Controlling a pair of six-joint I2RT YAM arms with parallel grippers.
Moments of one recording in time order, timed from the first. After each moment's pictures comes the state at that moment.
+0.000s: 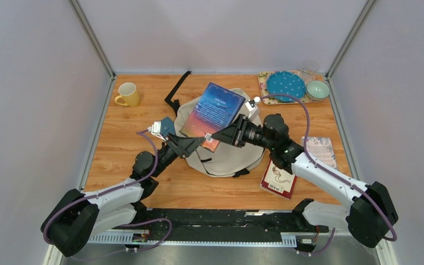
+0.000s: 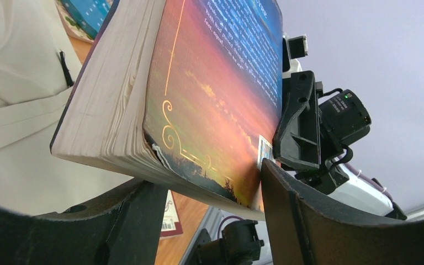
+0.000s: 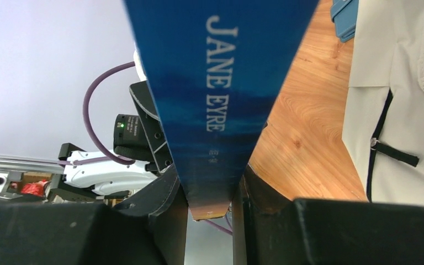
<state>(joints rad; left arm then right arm) -0.61 1.03 0.18 1.09 0.18 -1.16 0.68 1.16 0.76 0.29 -0.48 1.07</state>
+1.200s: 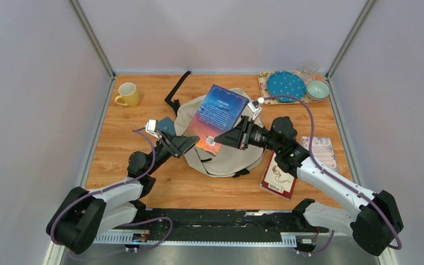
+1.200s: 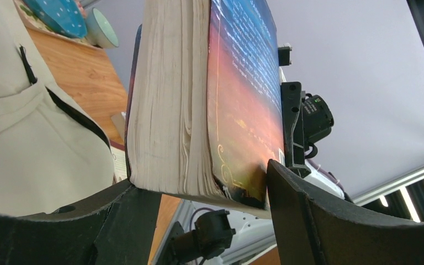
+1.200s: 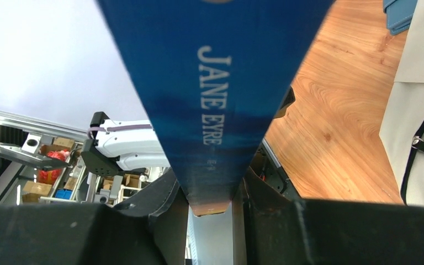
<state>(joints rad) -0.48 1.05 0.15 1.25 0.36 -1.30 0.67 1.08 0.72 0.36 -0.59 1.13</state>
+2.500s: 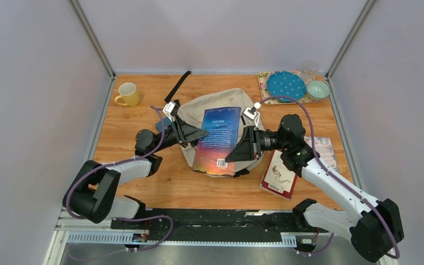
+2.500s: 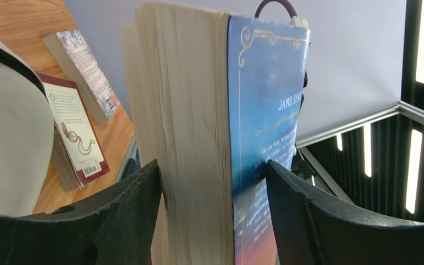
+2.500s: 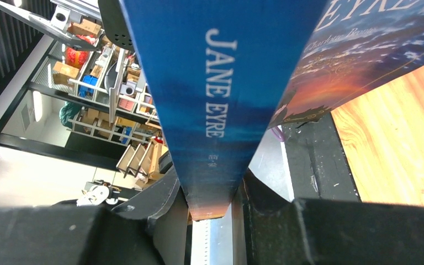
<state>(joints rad) -0.42 1.36 0.42 1.30 0.81 -1.55 0.57 1.04 0.72 0.32 -1.10 1.06</state>
